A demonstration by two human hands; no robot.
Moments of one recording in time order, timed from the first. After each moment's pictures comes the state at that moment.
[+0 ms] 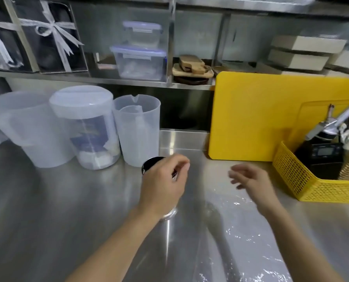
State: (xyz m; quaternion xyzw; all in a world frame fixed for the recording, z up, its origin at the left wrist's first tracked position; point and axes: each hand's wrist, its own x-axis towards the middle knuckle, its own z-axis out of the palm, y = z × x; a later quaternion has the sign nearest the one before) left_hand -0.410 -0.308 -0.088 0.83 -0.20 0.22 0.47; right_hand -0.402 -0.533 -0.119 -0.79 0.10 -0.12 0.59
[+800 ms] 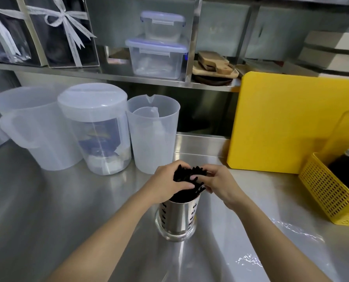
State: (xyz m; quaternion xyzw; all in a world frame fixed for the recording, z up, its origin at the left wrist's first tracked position) left_hand -0.296 -0.261 -0.133 0.87 -0.17 -0.09 0.46; right_hand -0.312 -0.432 -0.128 -0.79 -0.04 0.04 0.61
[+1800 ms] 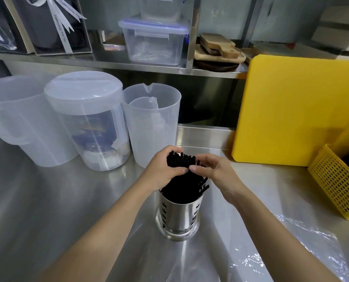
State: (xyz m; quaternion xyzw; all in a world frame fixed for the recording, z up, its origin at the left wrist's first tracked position) left_hand -0.270 -0.258 -0.135 0.82 -0.11 -0.05 0.55; right_hand -0.292 -0.426 -0.136 -0.75 -0.01 0.06 0.66
